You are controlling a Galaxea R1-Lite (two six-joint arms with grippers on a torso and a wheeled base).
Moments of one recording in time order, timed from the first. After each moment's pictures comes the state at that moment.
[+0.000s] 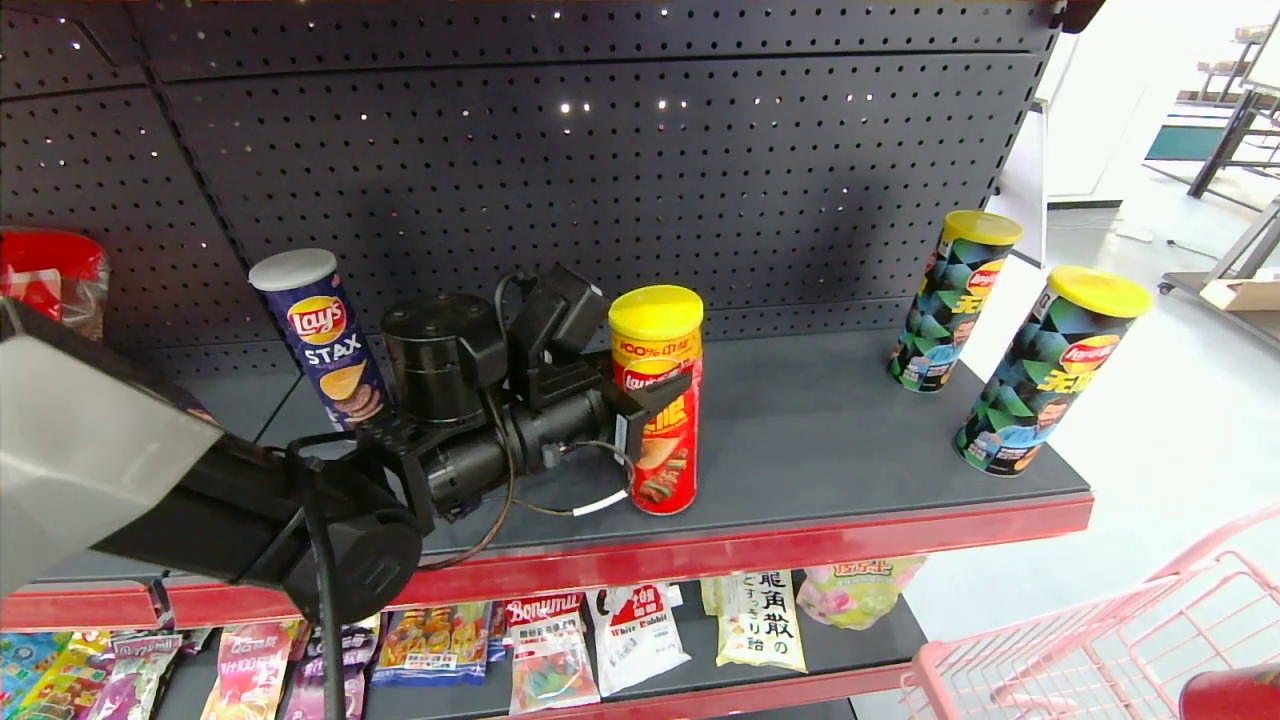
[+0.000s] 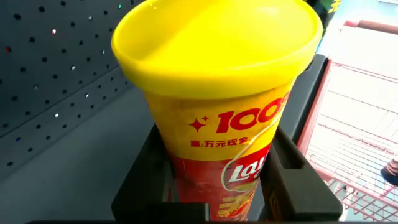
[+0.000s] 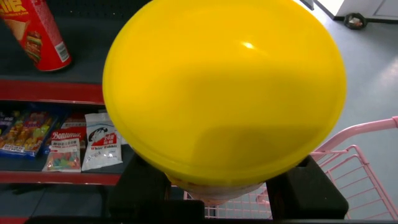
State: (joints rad) left arm -0.61 1.97 -0.86 -1.08 -0.27 0.08; right arm 0.24 0.23 -0.36 0.16 -0.16 -0.09
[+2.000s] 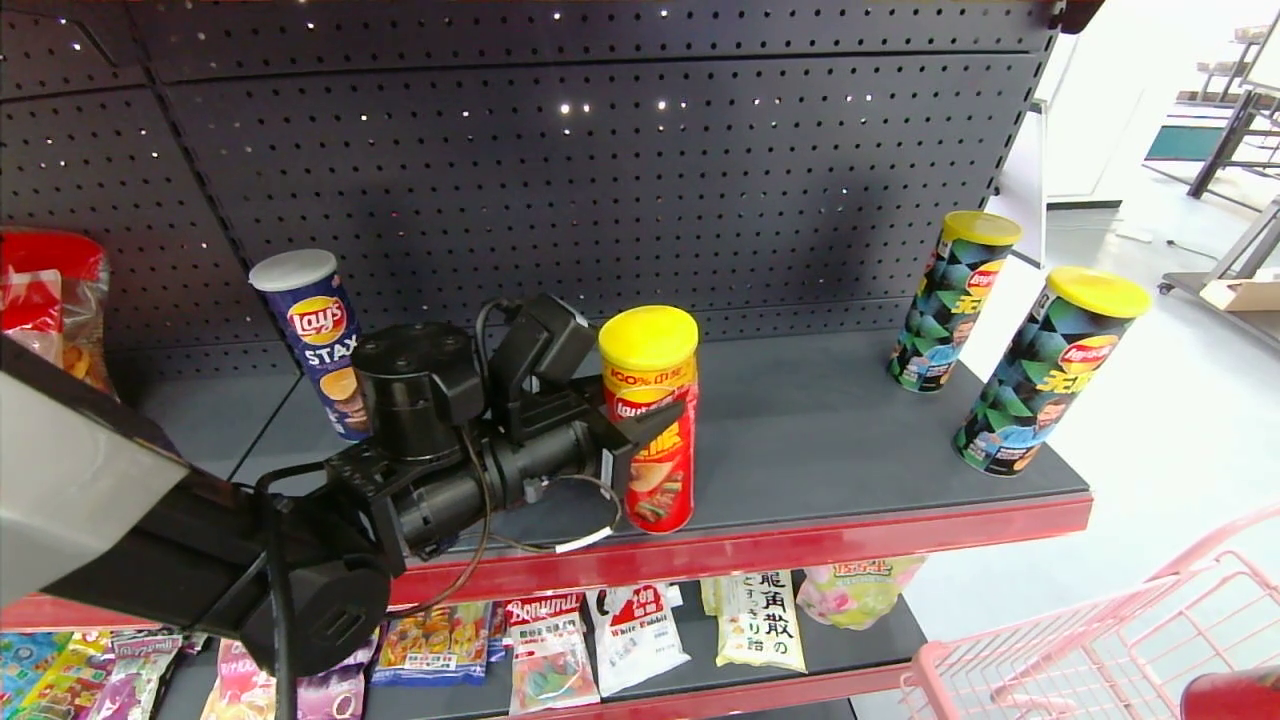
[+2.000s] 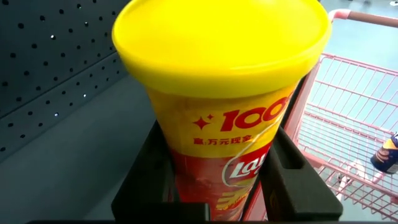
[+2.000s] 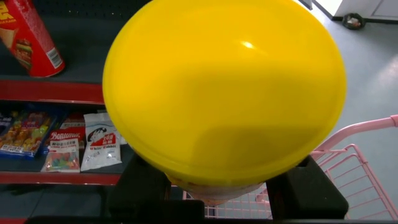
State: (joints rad) left arm -0.62 1.93 -0.74 -1.14 -0.28 0.08; right arm 0.24 0.22 -0.35 0.16 -0.16 -0.09
